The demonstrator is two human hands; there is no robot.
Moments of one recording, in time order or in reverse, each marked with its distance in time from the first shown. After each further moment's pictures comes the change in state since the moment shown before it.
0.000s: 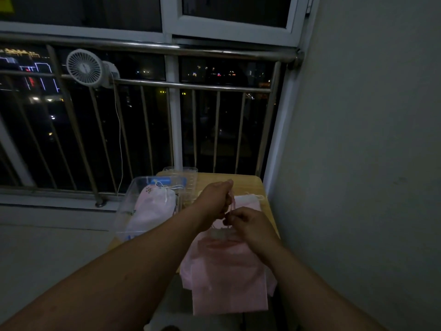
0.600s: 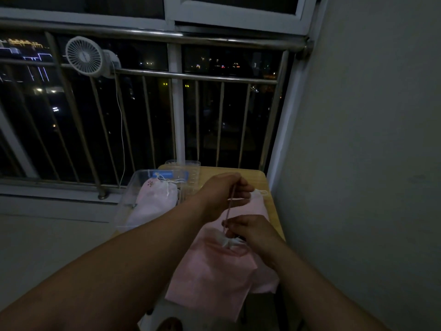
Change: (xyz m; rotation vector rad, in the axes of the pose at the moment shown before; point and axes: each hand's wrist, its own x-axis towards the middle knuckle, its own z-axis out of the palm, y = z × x) left_hand 0.010 0.003 0.002 -0.275 -0.120 -0.014; right_hand -0.001 0.009 0.002 0.090 -0.156 0.134
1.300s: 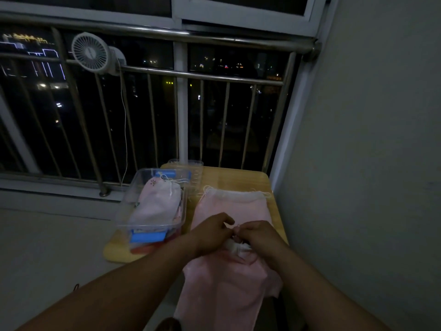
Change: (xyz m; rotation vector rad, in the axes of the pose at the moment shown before) left_hand -0.018 -0.078 -0.041 0.780 -0.021 -0.044; right_hand 0.017 0.017 -0.001 -0.060 0.096 0.126
